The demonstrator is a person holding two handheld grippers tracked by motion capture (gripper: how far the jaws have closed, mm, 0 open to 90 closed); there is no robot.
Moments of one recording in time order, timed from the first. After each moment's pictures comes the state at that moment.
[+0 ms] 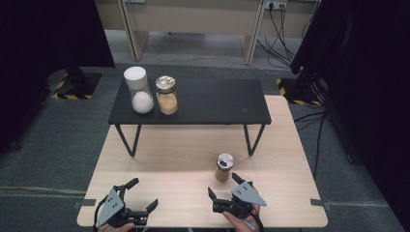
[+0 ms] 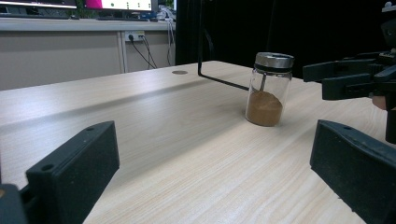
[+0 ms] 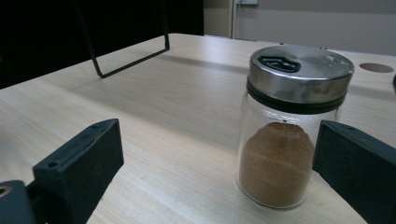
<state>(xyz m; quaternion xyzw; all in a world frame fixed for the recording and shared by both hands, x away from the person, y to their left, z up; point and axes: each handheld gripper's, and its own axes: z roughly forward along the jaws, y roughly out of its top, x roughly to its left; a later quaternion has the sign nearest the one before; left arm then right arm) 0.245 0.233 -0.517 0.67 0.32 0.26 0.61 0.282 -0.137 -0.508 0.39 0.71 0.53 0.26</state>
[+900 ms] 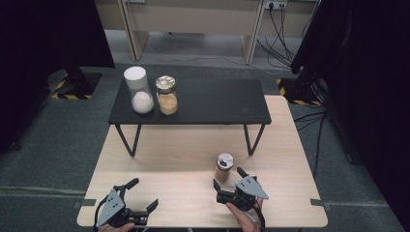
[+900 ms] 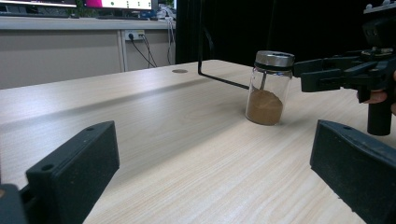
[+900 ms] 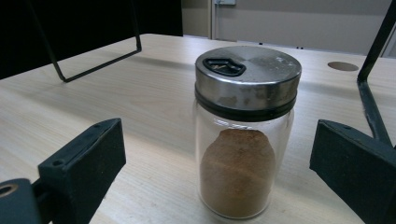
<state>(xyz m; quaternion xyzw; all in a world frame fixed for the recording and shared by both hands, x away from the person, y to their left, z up) 0.245 0.232 -0.517 0.67 0.32 0.26 0.61 0.303 -0.146 -0.511 0.41 0.69 0.52 0.28</state>
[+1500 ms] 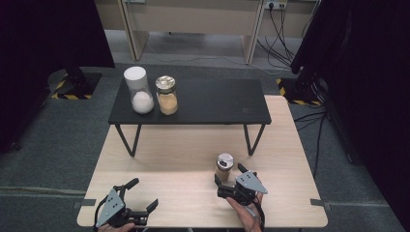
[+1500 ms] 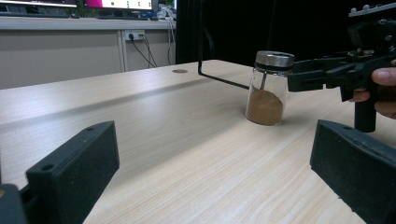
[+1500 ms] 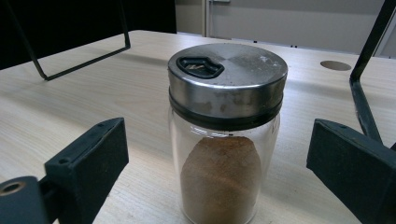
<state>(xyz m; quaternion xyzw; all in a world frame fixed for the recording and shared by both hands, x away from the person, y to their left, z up) 0.245 0.232 -0.518 0.67 0.32 0.26 0.61 0.318 -0.148 -0.514 0.42 0.69 0.51 0.29</state>
